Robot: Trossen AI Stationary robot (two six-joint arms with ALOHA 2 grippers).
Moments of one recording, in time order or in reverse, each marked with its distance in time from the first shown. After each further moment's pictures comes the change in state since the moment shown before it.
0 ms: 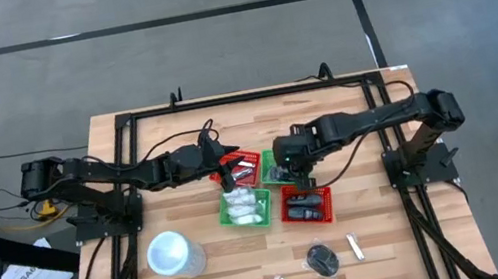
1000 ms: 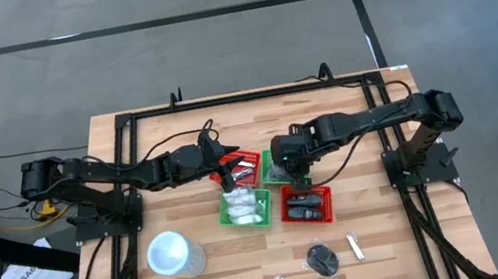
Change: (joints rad) left arm 0.000 0.000 0.000 -0.003 0.000 0.000; right arm -0.007 0.012 -0.004 0.043 0.000 0.046
